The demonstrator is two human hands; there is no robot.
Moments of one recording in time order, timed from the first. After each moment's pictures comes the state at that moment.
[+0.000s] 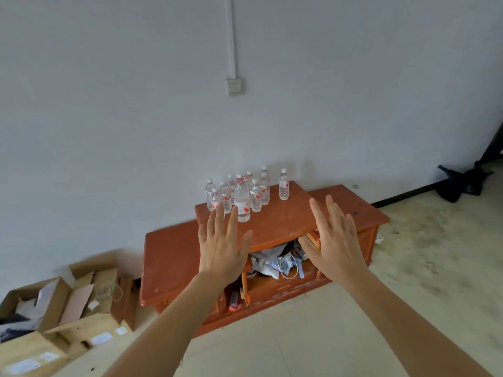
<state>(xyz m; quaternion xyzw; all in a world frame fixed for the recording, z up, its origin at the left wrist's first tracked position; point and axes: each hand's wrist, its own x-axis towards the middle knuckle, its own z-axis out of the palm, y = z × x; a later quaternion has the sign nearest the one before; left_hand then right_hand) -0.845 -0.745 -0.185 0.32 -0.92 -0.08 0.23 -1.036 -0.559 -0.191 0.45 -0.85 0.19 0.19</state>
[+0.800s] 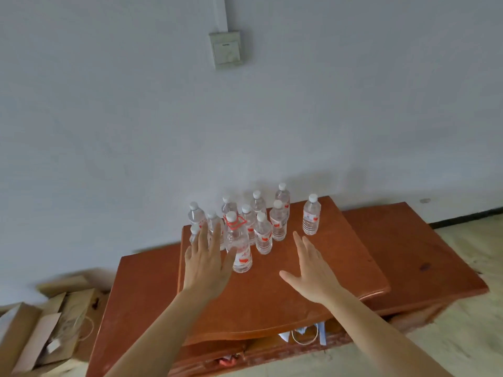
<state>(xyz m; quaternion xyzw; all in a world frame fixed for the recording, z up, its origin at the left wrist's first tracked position) -1.206 -1.071 -0.273 0.47 -0.87 -0.13 0.10 -1.426 -0.927 -0.326 0.49 -0.83 0.19 -0.17</state>
